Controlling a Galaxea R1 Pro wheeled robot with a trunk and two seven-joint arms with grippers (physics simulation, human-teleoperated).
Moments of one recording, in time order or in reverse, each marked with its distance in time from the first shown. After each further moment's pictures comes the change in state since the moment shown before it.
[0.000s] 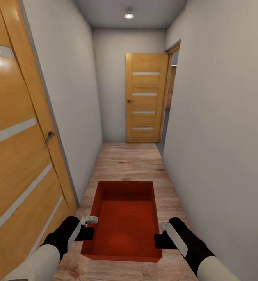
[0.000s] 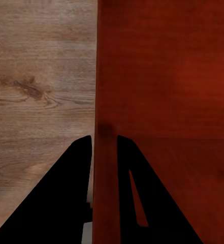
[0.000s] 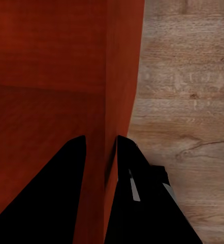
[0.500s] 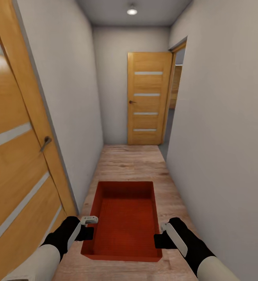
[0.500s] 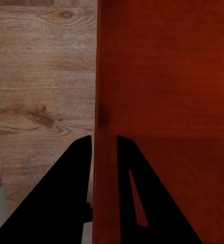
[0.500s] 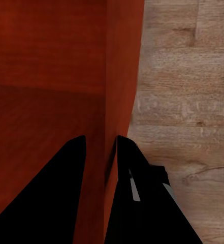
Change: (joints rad) left arm 0.000 -0.001 0.002 0.000 -0.003 0.000 -0.001; right arm 0.000 0.000 0.000 0.000 0.000 0.000 0.000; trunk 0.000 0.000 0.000
